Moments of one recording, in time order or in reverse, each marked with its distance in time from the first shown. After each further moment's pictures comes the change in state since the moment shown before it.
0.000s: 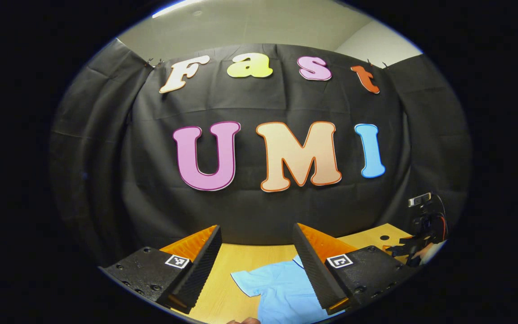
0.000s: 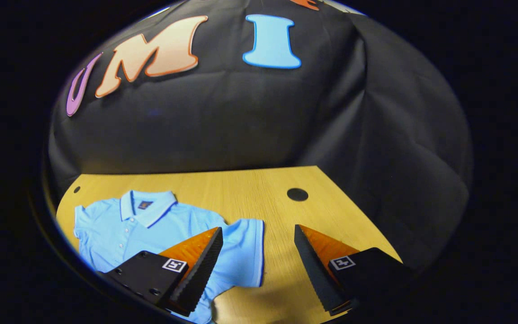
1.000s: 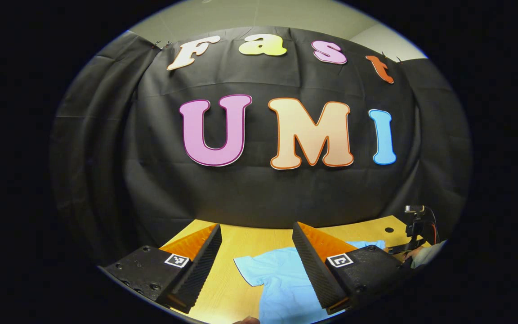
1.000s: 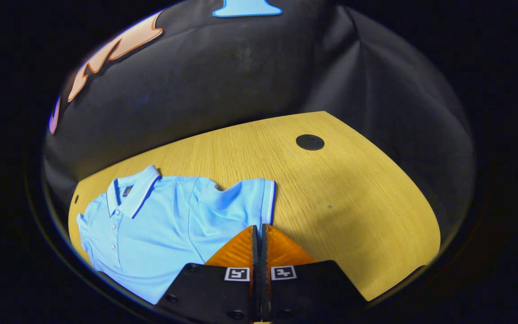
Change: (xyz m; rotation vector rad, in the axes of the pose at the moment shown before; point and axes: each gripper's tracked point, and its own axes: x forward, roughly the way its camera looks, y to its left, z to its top) left arm 0.008 0.019 -0.034 -0.059 0.101 0.038; right arm 0.039 0.027 -0.057 0.208 0.243 0.081
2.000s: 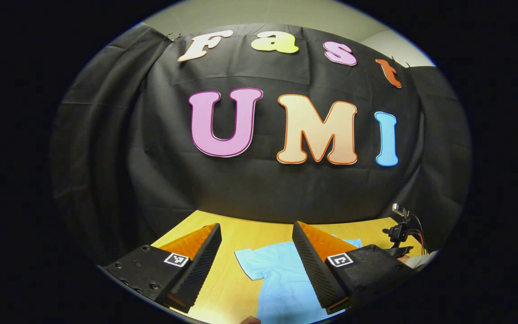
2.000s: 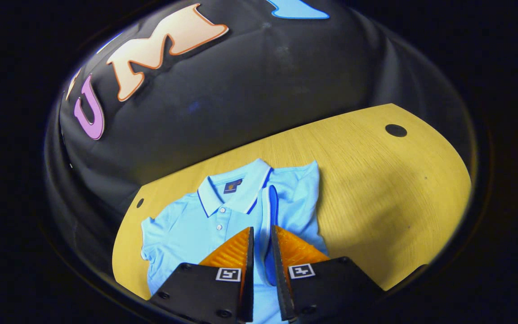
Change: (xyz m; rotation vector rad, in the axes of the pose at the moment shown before) left arm -0.007 0.022 -0.022 -0.065 0.046 0.021; right arm -0.053 0.166 -0.025 0.011 -0.004 0.345
